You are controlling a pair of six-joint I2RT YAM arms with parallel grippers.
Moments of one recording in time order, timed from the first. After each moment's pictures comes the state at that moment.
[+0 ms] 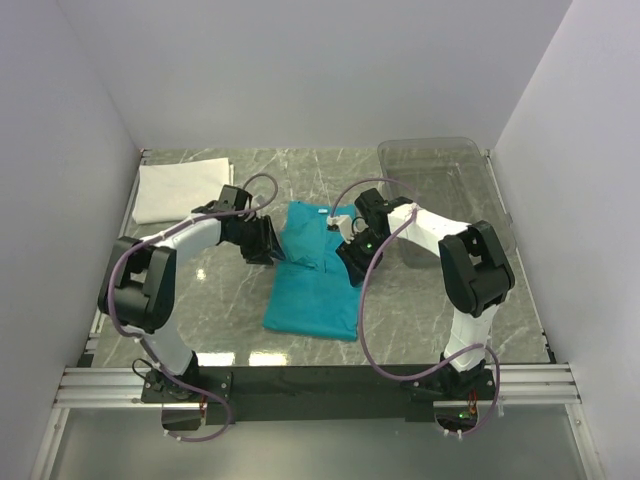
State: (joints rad) left arm -0.29 1.69 1.05 -0.45 0.48 -0.54; right arm 0.47 1.86 1.25 -0.80 -0.48 -0.43
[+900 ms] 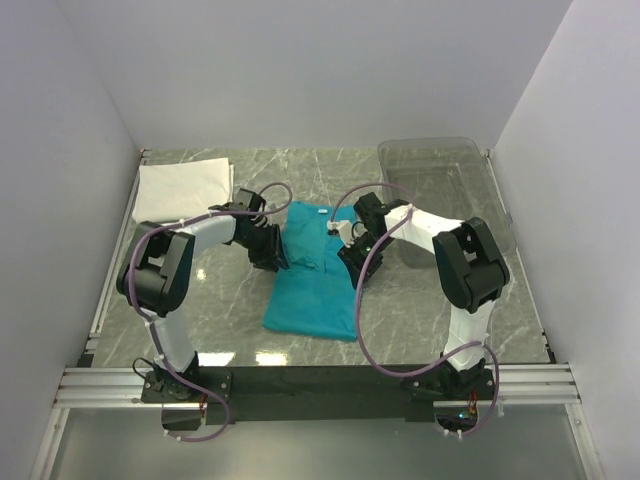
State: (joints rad) left arm -0.34 1.84 1.12 -0.48 0.44 -0.47; right arm 0.47 1.90 1.24 -0.80 -0.47 -0.41
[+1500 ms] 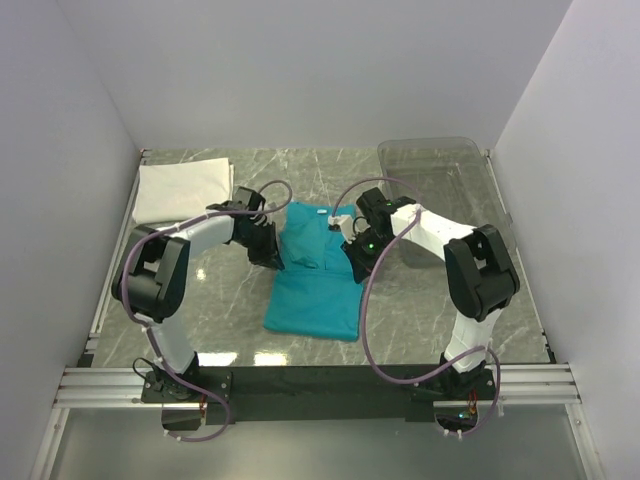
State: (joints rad) left arm -0.35 1.81 1.12 -0.52 0.44 -0.47; right arm 0.47 1.83 1.24 -0.82 -0.49 -0.43
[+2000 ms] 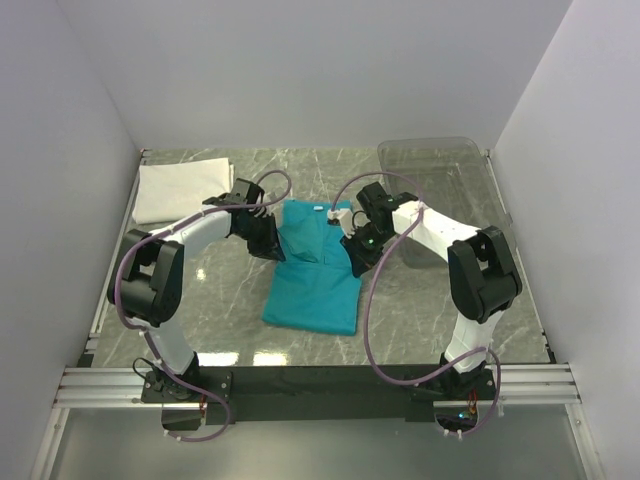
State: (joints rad) left arm -0.35 1.76 1.17 -0.55 0.43 -0.47; right arm 0.47 1.80 1.28 -0.84 -0.49 -0.44
